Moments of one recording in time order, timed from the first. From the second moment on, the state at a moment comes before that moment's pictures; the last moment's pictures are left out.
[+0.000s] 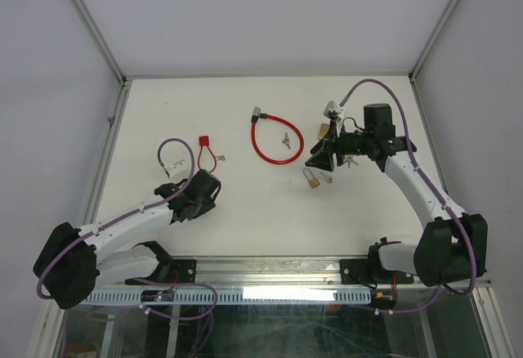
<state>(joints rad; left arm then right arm) -0.69 1.11 0.55 -0.65 -0.46 -1.19 0.19 1.27 0.97 -0.47 -1.02 -0.37</state>
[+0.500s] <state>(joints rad) -1.05 1.24 0.70 -0.46 -0.44 -1.10 0.19 1.33 0.85 -0.26 -1.16 -0.24</state>
